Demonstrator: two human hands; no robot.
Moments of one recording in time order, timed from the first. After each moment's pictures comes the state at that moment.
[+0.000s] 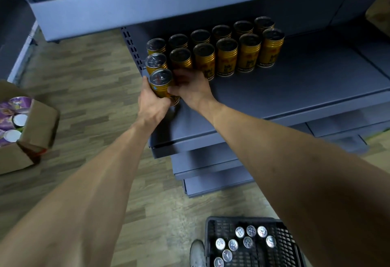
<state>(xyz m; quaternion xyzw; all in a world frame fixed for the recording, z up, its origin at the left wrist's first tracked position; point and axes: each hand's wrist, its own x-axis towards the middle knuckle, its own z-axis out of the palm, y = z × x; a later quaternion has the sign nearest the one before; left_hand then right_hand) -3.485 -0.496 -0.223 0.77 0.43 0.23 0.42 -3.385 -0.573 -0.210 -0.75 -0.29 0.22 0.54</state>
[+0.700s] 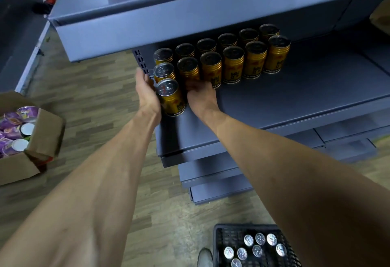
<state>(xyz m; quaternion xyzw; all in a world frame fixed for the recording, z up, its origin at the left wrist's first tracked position) -3.465 -0.480 -0.184 0.44 0.39 0.34 0.74 -3.391 -0.569 -0.208 -0.77 -0.19 0.23 0.56</state>
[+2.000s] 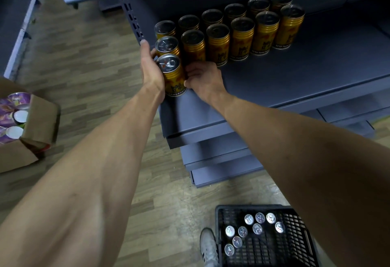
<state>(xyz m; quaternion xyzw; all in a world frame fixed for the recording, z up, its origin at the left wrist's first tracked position) -3.456 -0.451 -0.214 0.48 0.39 0.30 0.73 -3.398 -0.564 -0.224 -0.78 -0.23 0.20 0.54</state>
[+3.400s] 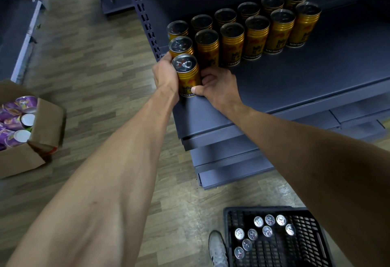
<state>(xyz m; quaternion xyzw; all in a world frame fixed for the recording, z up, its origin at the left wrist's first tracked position) -3.460 -0.439 -0.228 0.52 0.42 0.28 0.69 -3.408 -0.566 -0.245 -0.82 -0.26 0.13 0.50</state>
